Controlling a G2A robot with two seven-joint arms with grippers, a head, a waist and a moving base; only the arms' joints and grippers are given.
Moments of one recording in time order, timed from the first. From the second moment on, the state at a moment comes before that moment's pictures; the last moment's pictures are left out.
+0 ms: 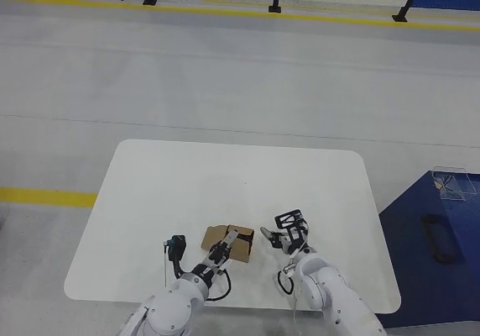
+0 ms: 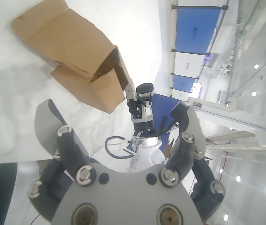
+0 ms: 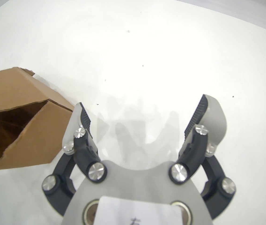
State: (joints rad) left arm 1.49 -1.32 -1.05 -1.84 -0.05 0.38 -0.09; right arm -1.30 -1.28 1.14 -1.41 -1.26 0.05 0.14
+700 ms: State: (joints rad) left arm 1.54 -1.32 -1.10 -1.59 -0.14 -0.15 -0.02; right arm -1.34 -1.28 1.16 -1.46 -1.26 0.05 0.12
